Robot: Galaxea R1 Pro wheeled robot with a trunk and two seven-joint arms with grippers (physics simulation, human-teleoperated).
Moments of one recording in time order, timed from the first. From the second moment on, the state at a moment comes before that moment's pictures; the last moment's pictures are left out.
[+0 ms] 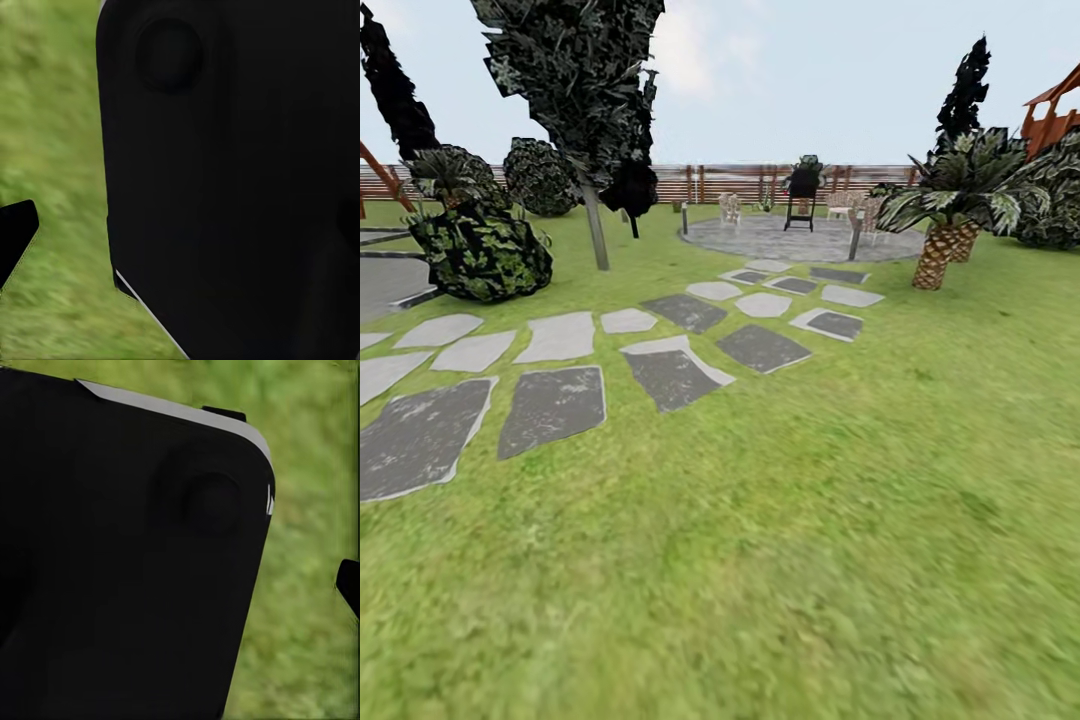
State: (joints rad) left arm 0.00 0.00 0.01 -0.13 0.01 -0.01 0.00; right arm -0.07 0.00 0.03 0.00 0.14 -0.21 0.00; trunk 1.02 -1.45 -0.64
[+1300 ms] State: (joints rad) left arm 0.00 0.00 0.01 -0.13 0.01 -0.01 0.00; right arm -0.07 0.00 0.03 0.00 0.14 -0.22 0.00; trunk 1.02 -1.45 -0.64
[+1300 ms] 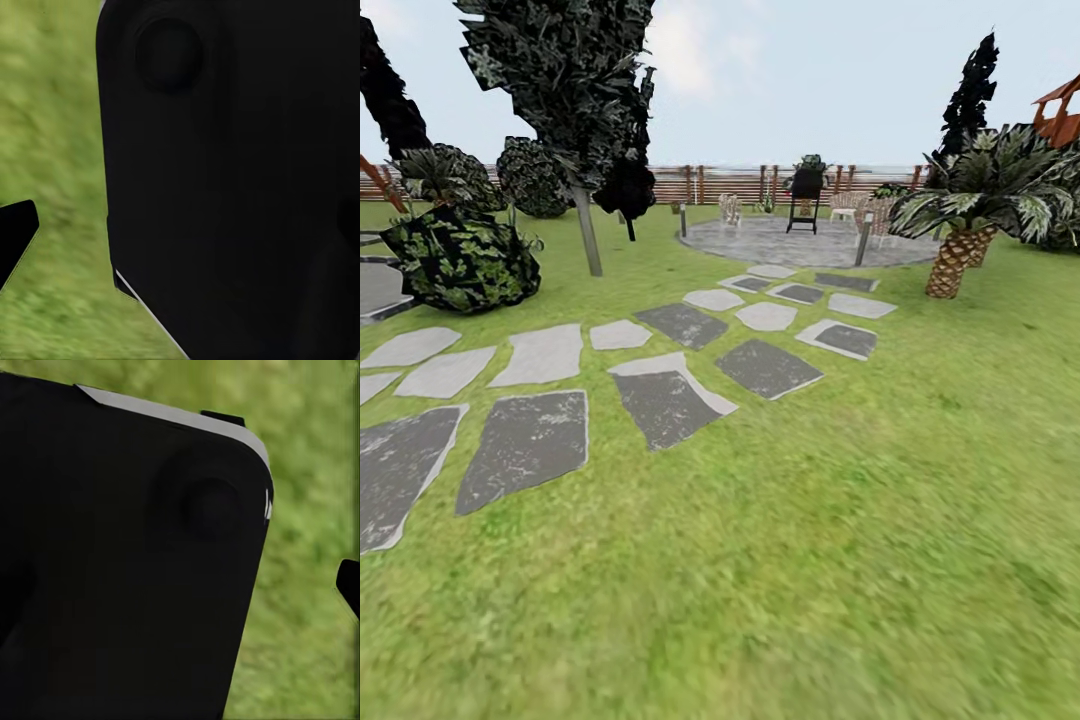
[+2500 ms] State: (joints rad) left arm 0.00 0.00 0.01 -0.13 0.01 -0.01 0.00; right arm -0.07 0.00 0.03 0.00 0.14 -0.22 0.00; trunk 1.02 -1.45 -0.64
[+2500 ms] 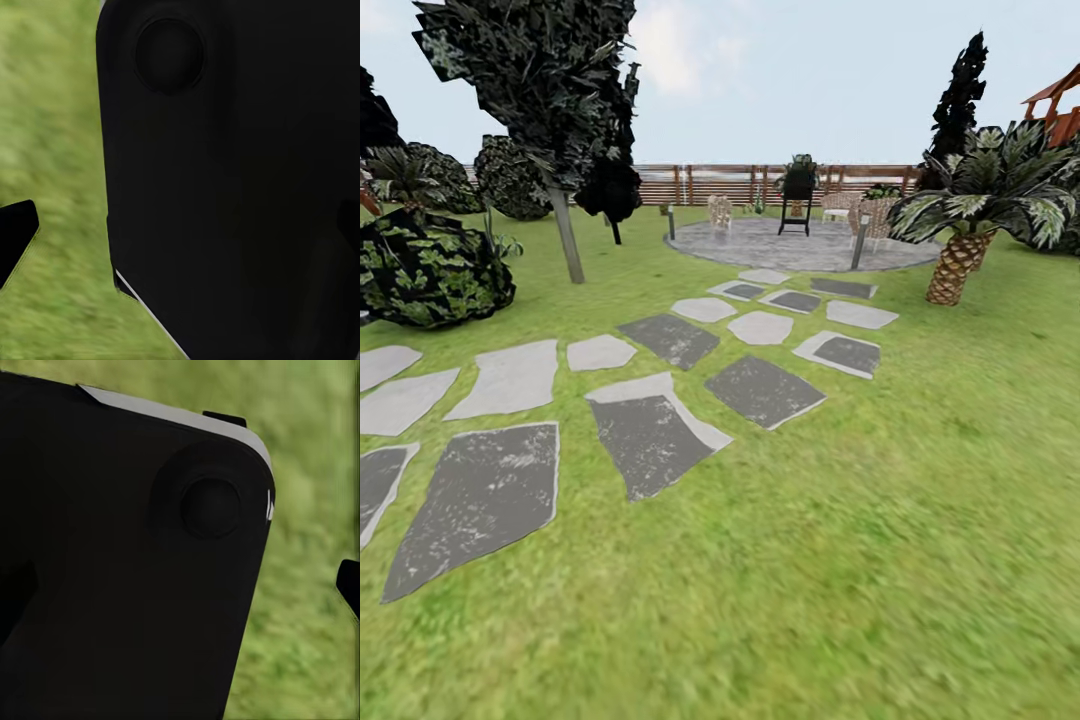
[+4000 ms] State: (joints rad) left arm 0.00 0.00 0.01 -0.13 0.01 -0.01 0.00; right arm -0.07 0.00 0.03 0.00 0.15 -0.22 0.00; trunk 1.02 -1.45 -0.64
